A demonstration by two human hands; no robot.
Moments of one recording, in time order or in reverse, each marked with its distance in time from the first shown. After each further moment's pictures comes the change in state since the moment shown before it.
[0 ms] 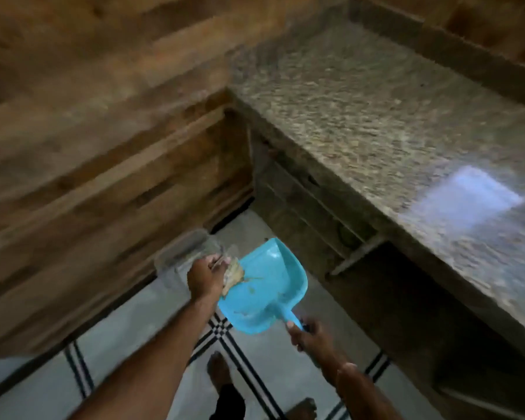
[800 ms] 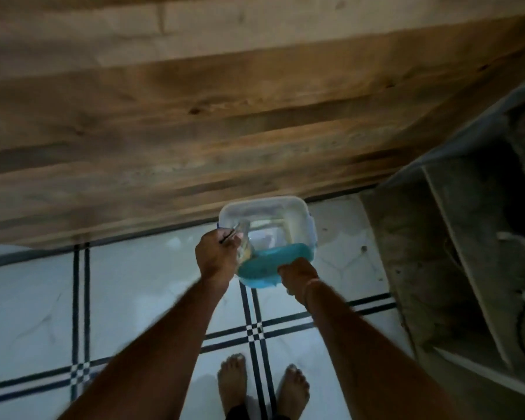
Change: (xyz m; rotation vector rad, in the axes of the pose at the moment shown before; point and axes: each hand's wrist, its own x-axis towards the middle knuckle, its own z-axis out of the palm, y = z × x) left_hand 0.312 -0.291 -0.027 -0.194 0.315 -0.327; right_hand 0.408 -0.015 0.368 -0.643 -0.101 0.118
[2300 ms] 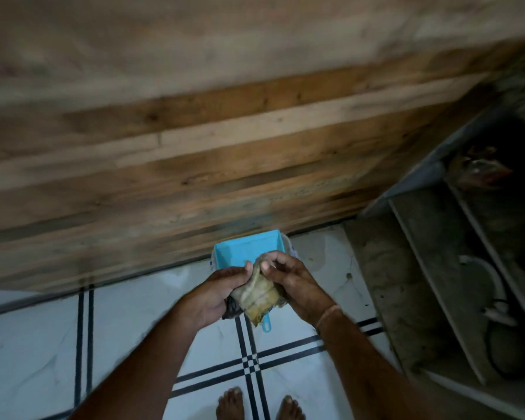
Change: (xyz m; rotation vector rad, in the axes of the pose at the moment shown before) left_hand -0.039 0.082 -0.042 -0.422 -0.778 -0.384; right_hand -0.080 -0.061 -0.089 0.592 -0.504 -0.522
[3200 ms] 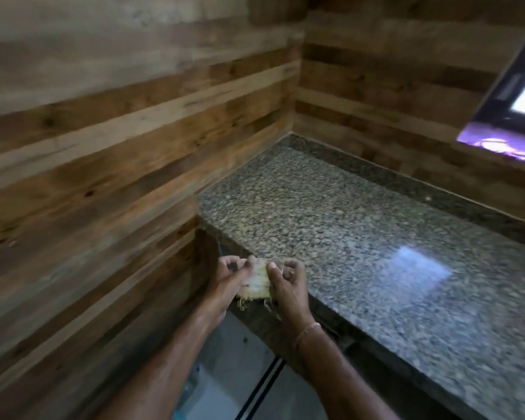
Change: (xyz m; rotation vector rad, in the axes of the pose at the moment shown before) left_hand -0.284 0.116 0.445 0.544 -0.265 0.567; right_hand -0.419 -0.288 -0.092 0.367 0.929 -0.545
